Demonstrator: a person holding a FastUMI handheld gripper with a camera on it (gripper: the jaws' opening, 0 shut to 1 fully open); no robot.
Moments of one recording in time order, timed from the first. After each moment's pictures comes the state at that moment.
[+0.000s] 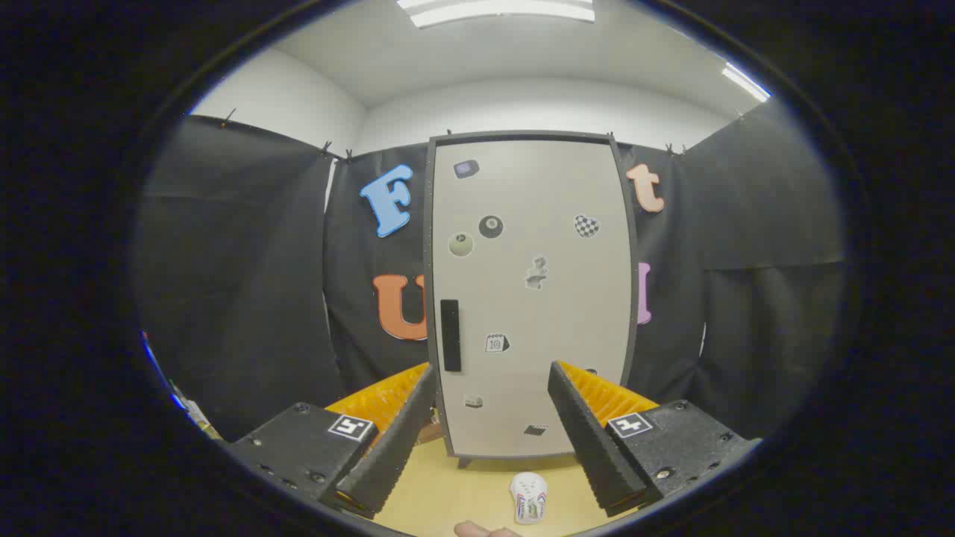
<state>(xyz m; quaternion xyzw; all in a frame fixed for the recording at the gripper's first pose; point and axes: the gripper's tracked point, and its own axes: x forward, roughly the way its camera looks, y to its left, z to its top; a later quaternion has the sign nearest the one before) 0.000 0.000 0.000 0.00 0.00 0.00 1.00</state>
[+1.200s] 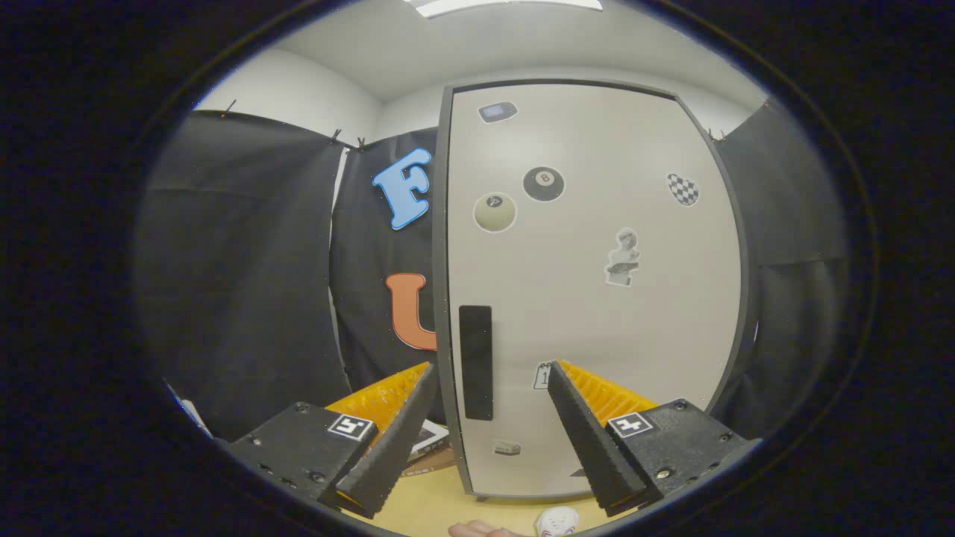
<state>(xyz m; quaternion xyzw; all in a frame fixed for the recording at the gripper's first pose) 0.176 0.055 -0.007 0.01 -0.01 0.07 1.00</state>
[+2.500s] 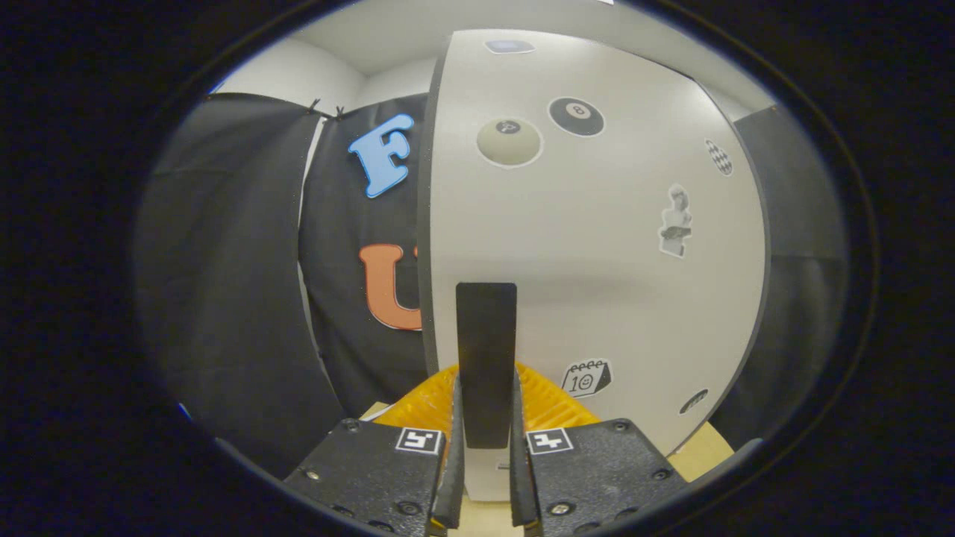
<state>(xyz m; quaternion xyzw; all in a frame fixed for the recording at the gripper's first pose) 0.225 0.063 -0.031 0.00 0.05 0.02 1.00</state>
